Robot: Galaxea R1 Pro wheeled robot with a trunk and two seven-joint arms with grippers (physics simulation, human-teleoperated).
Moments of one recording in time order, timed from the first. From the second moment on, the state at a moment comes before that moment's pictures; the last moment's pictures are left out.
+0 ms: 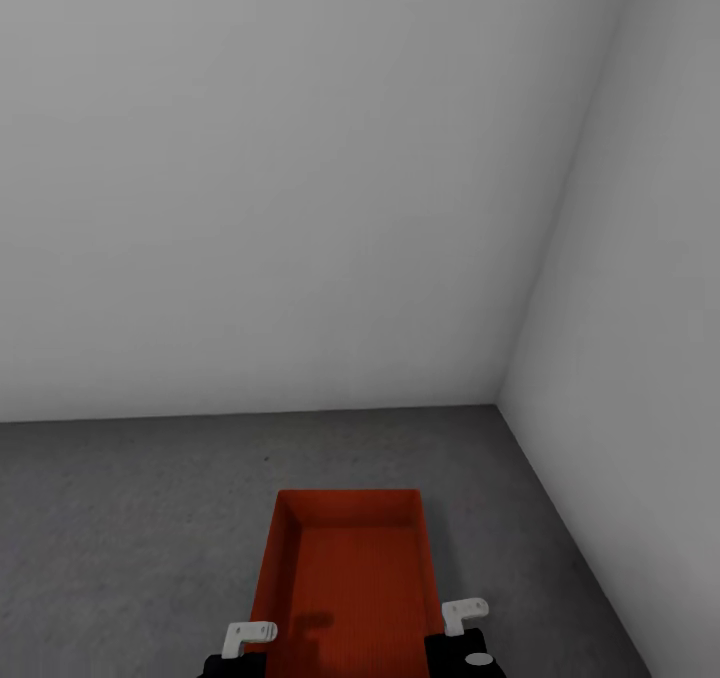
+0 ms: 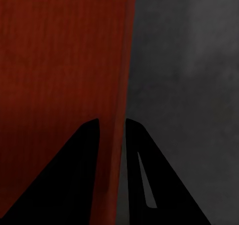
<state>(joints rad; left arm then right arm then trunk) -0.46 -0.03 -0.20 -0.10 0.23 -0.12 0.00 -0.42 0.12 0.09 -0.28 0.05 0.04 -0.12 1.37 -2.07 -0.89</state>
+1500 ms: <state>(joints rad) -0.46 -0.03 -0.20 -0.10 0.23 -0.12 0.00 -0.42 0.12 0.09 -0.28 0.05 0.04 -0.12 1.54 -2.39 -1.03</state>
